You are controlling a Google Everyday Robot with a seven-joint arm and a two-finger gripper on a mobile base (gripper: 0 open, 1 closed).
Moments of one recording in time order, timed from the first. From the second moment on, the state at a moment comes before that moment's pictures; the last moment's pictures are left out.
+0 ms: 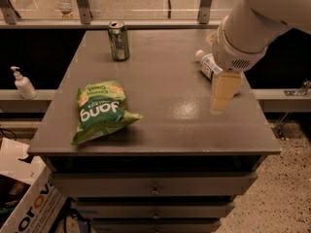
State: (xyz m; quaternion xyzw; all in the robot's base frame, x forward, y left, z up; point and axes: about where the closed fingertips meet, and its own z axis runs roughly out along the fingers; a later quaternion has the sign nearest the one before) arm 0.536 -0.144 0.920 -0.68 0.70 -0.12 0.20
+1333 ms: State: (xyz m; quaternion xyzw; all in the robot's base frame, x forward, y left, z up) arm 0.607 -0.173 0.951 -0.57 0.79 -0.10 0.23
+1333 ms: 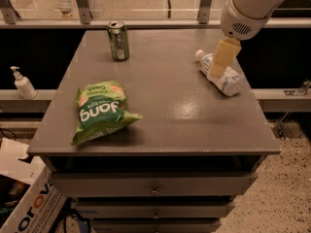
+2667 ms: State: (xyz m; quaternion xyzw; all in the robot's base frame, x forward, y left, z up) arm 0.692 -0.177 0.919 -0.40 0.89 -0.08 0.21
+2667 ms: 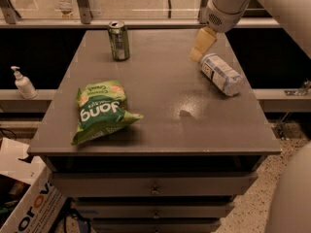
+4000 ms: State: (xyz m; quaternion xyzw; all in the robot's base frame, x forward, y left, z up) arm 0.717 -0.198 0.861 -0.25 0.95 -0.06 0.16
